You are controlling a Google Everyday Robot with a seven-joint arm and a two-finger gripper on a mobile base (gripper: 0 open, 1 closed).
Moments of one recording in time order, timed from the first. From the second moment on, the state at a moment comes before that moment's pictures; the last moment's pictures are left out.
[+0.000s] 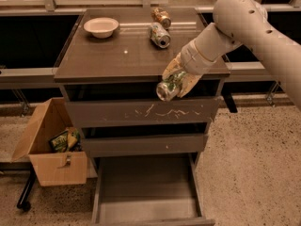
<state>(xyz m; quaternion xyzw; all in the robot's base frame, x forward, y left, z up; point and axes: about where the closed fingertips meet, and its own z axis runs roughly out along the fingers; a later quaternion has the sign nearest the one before) 0.645 -0.089 0.821 -0.89 0.37 0.00 0.28</state>
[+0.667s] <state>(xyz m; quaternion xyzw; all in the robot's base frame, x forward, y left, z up) 0.648 -0.095 0.839 -0.88 0.38 0.00 0.29</state>
